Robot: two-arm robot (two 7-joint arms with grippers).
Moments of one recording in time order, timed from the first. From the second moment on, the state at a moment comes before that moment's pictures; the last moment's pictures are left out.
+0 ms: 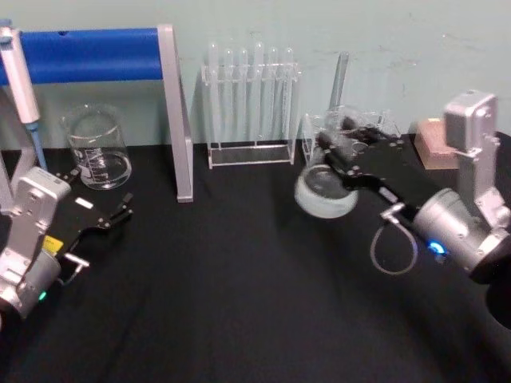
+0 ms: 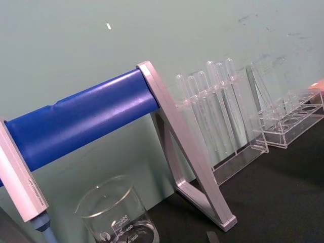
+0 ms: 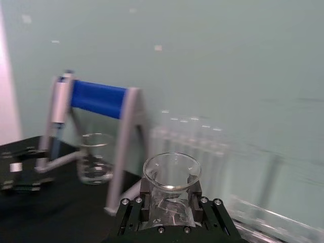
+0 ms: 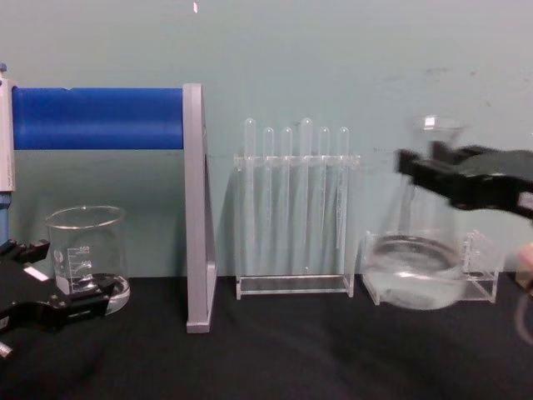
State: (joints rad) left arm -0.20 0.60 0.45 -1.41 -0.25 -0.12 0.03; right arm 0.19 0.39 -0.31 -1.63 0.37 0.00 0.31
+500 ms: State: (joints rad) left arm -0.20 0.60 0.45 -1.41 -0.25 -0.12 0.03; right arm 0.08 0.40 -0.17 -1.70 0.32 0.04 0.18
